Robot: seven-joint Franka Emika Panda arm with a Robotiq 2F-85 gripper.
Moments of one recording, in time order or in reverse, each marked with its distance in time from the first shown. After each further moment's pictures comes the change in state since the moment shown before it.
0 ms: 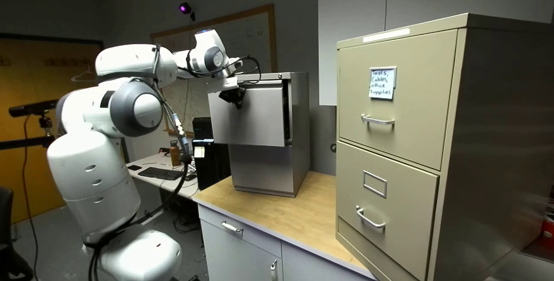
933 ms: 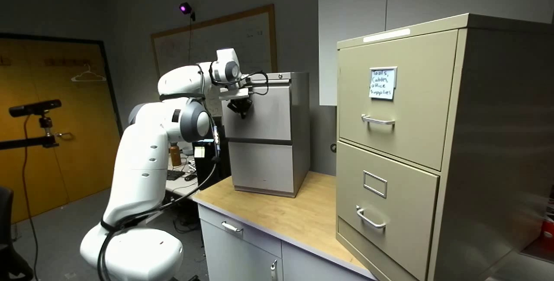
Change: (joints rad) arm 0.071 0.513 0.024 0.559 -0.048 -0.227 -0.002
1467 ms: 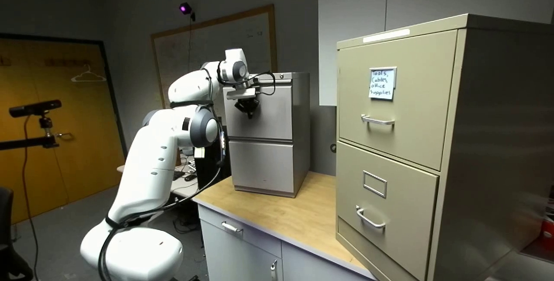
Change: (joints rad) arm -0.006 0.115 -0.032 0.187 0.007 -0.084 0.002
